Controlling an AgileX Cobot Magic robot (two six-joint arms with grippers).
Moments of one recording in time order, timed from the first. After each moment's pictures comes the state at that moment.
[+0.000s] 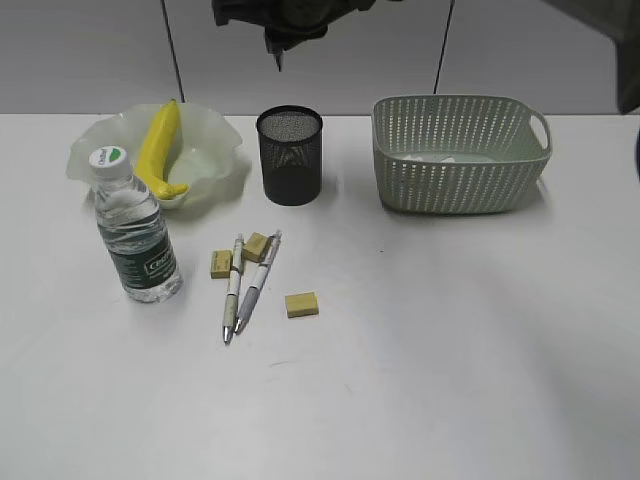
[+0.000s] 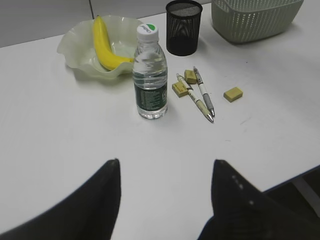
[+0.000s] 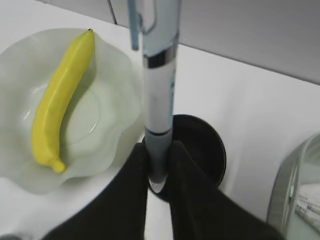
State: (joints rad) left arm -0.41 0.01 -0.54 -0.01 1.05 -0.01; right arm 0.68 2.30 -2.29 -0.17 0.88 0.35
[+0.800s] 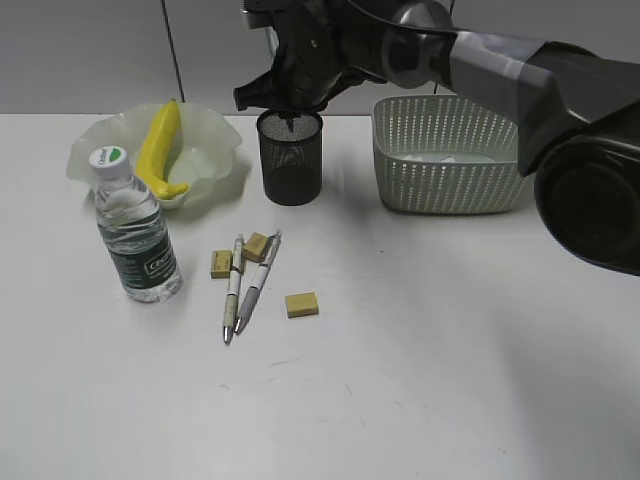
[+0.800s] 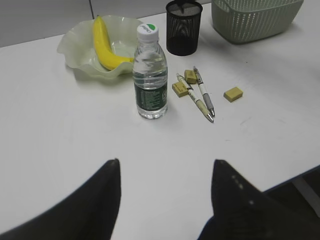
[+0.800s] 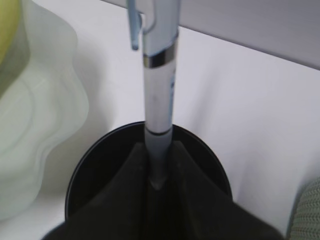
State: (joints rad) left arm -0.41 0.01 -0.54 -0.01 1.05 -0.01; right arm 0.64 2.52 -2.29 -0.26 0.67 0.38
